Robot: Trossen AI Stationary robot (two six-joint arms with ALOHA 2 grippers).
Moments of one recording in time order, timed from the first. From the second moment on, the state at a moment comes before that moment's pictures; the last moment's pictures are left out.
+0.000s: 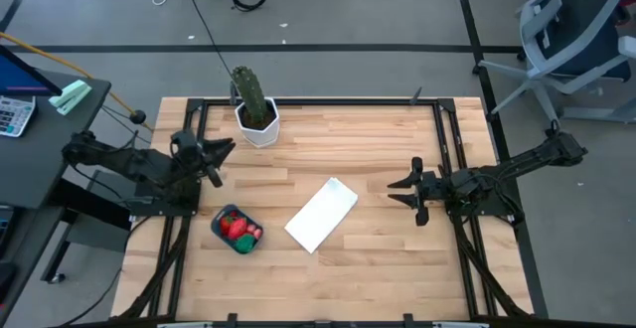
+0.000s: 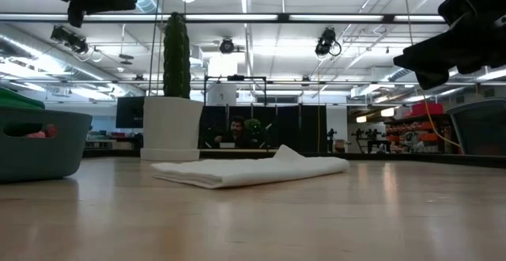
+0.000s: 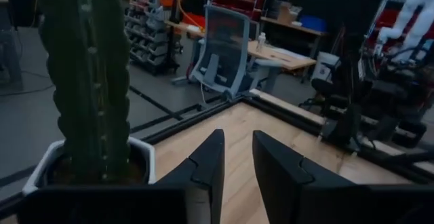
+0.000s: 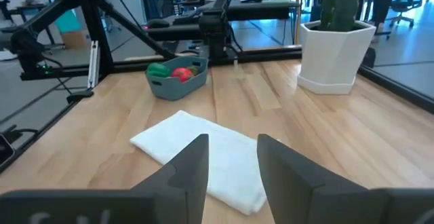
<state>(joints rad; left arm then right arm) -0.37 0.40 0.50 -0.20 -0.99 -0.33 0.31 0.44 0.02 0.31 0.34 0.13</state>
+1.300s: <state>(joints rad) -0.37 0.00 0.27 -0.16 -0.73 -0.04 0.31 0.44 0.01 0.62 0.17 0.24</state>
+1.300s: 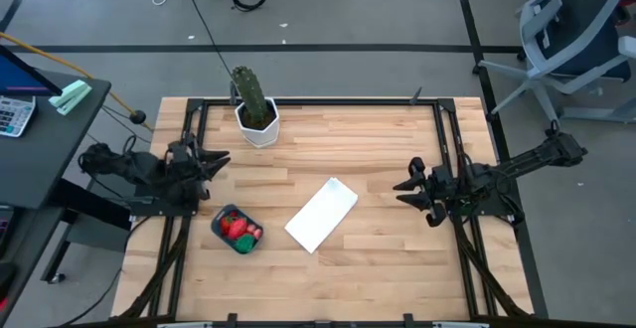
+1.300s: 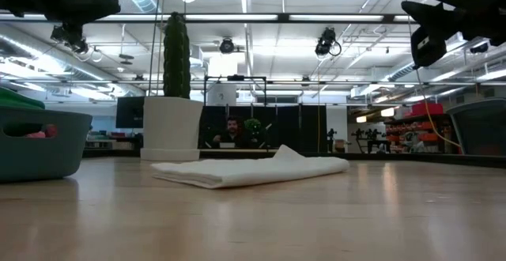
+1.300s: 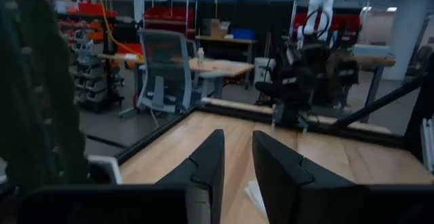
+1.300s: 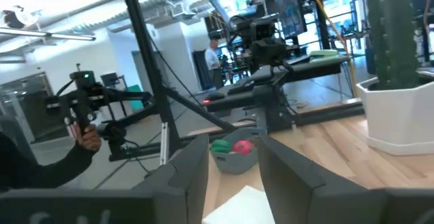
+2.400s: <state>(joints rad) -0.37 0.01 0.19 -0.26 -0.69 -0.12 0.31 0.45 0.02 0.45 0.23 0.29</state>
